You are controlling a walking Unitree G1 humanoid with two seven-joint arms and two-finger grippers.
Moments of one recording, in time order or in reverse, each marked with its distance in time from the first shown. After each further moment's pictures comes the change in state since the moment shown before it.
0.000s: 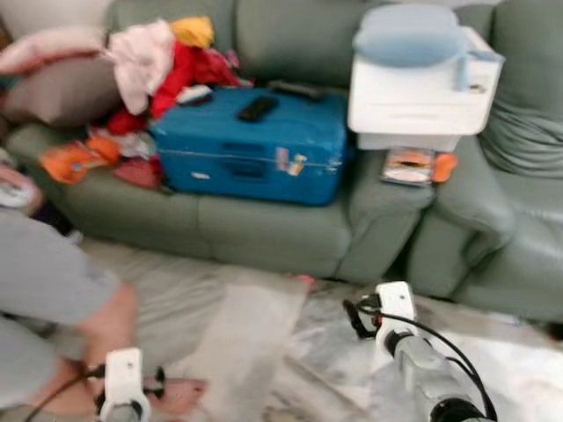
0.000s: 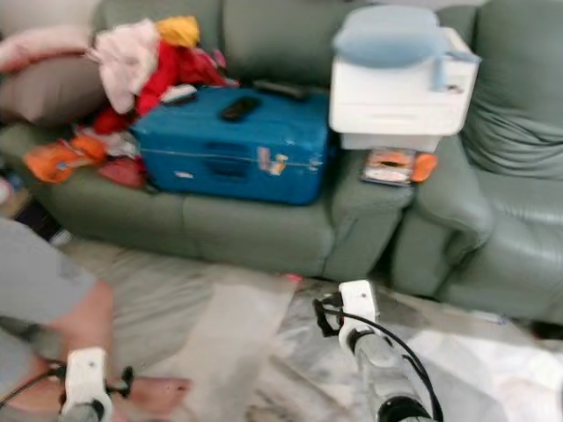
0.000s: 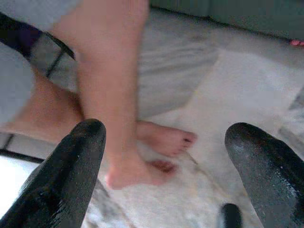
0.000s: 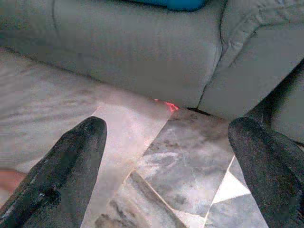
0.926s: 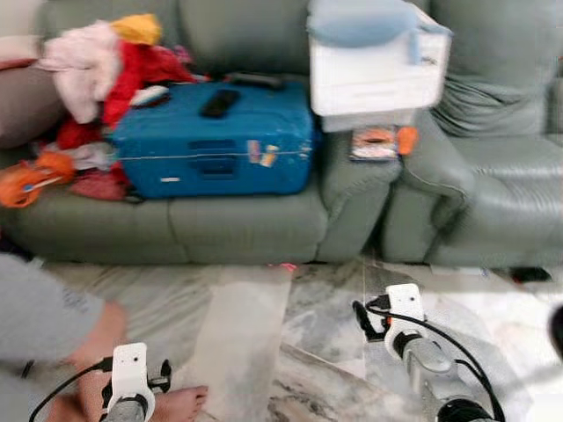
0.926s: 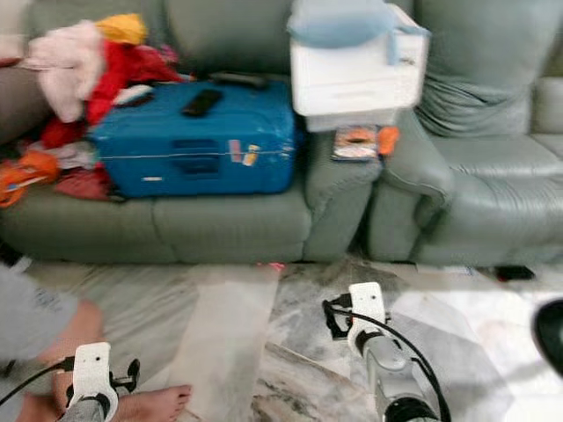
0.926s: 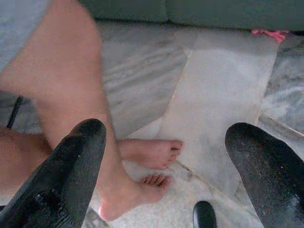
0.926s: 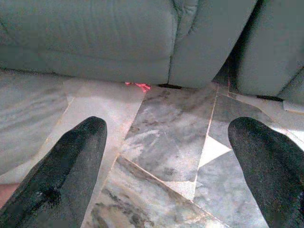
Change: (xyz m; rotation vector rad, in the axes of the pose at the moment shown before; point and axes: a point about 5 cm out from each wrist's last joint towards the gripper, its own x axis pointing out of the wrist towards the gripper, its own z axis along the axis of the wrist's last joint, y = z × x) left arm 0.001 -0.009 0.003 0.001 -0.013 -0.032; right arm -0.003 -0.009 -0.004 0.015 0.016 -0.037
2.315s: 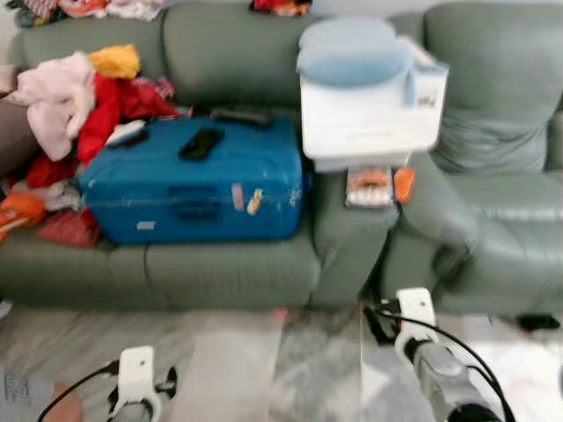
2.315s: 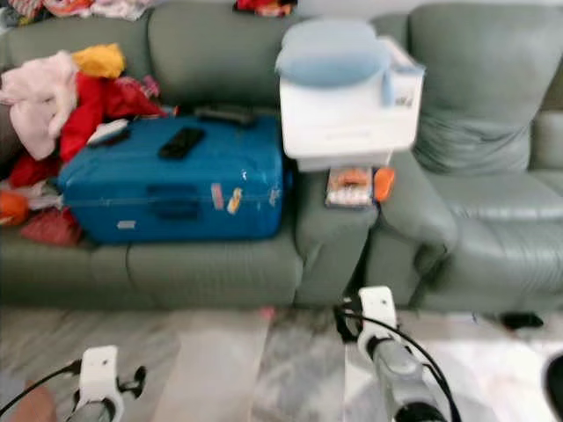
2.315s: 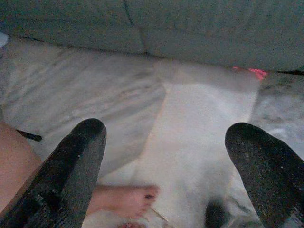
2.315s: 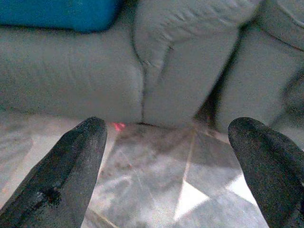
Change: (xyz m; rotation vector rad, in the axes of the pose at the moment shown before) left arm -0.001 -0.004 -0.008 0.004 0.055 -0.014; right arm -0.003 -0.008 -0.005 -0.008 0.020 -0.024
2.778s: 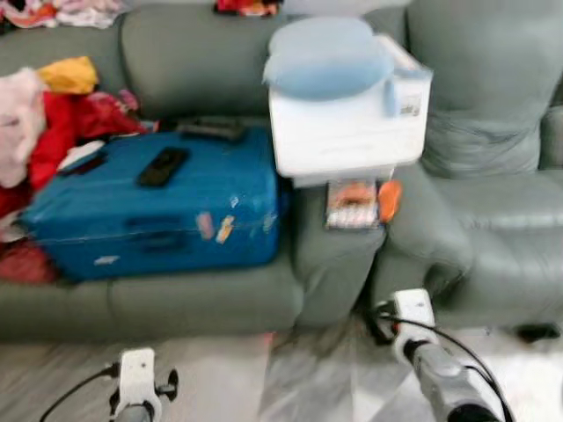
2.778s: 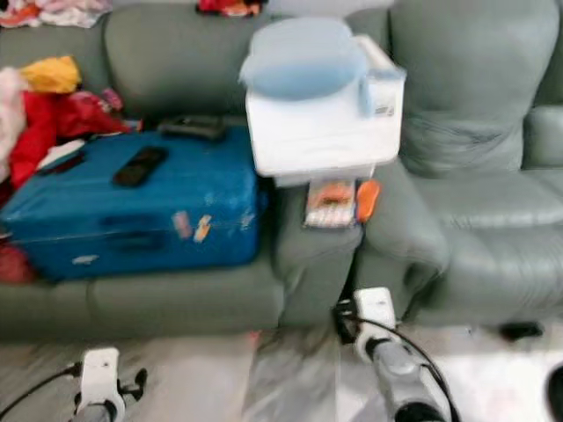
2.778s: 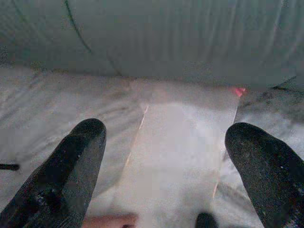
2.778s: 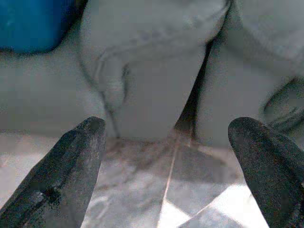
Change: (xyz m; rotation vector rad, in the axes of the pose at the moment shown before) left arm 0.000 -0.002 -0.002 0.004 0.011 -0.005; right arm -0.001 -0.002 -0.002 -0.012 0.012 -0.005
